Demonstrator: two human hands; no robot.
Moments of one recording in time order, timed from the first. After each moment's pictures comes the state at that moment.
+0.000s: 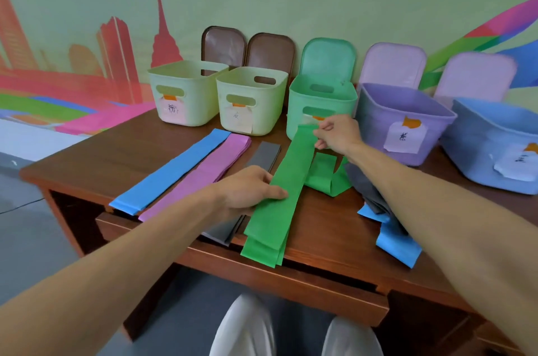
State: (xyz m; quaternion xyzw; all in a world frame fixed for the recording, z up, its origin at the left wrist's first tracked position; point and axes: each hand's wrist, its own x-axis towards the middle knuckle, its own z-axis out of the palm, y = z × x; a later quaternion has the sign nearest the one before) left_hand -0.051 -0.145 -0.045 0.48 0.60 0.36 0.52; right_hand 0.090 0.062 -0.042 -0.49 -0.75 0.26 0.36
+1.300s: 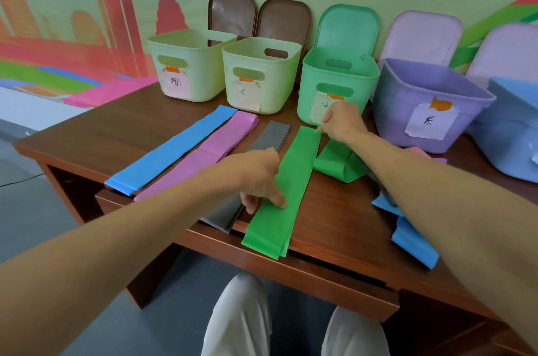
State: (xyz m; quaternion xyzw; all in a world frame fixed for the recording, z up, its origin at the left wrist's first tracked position) left_hand -0.054 -0.118 -0.046 0.61 0.72 0.05 0.32; right_hand 0.065 0.095 -0.070 -0.55 -0.80 0.09 0.22
